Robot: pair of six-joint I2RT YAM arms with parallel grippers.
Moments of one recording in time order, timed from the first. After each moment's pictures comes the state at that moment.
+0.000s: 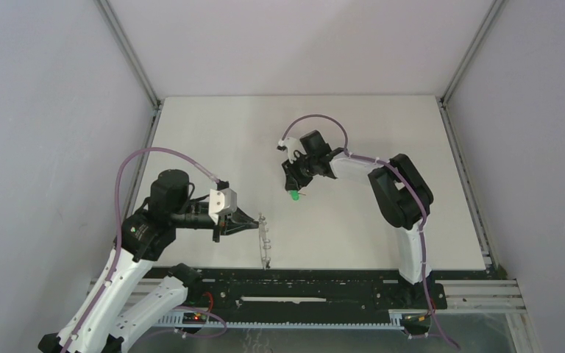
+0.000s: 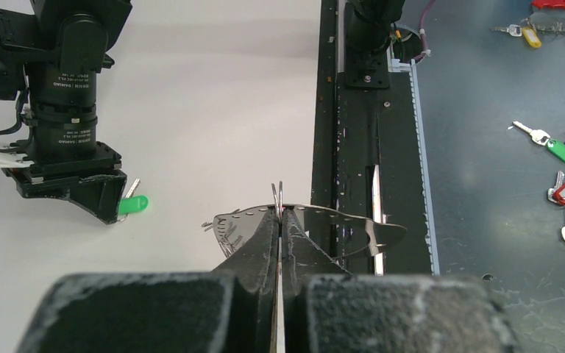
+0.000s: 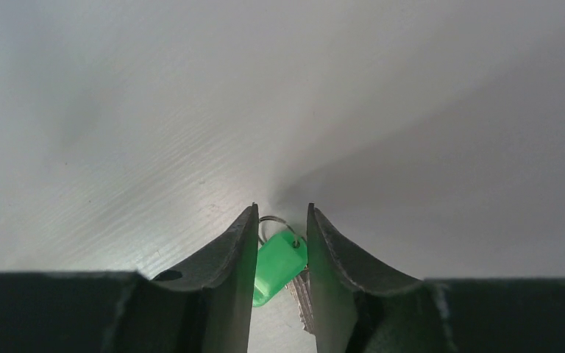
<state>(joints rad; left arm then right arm) -0.48 0.68 0.92 -0.72 0.95 0.41 0.60 2.07 1.37 -0.17 -0.48 -0.11</state>
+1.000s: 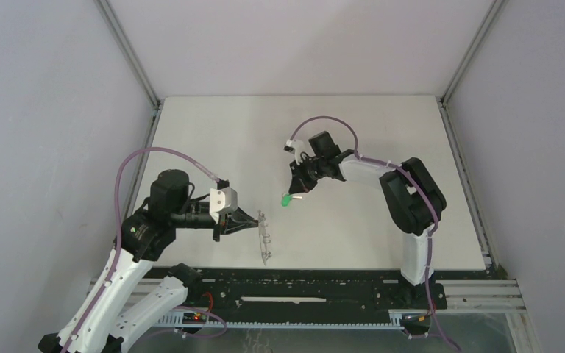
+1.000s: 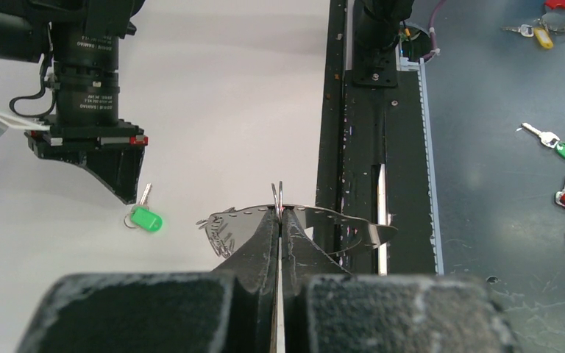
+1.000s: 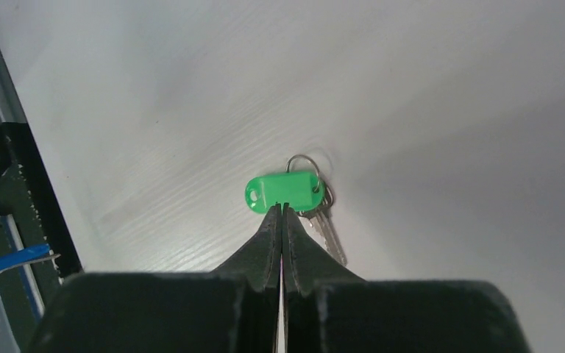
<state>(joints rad) -0.48 0.68 0.92 -0.72 0.92 0.40 0.57 1.99 1.29 -0.19 -0.64 -0.07</state>
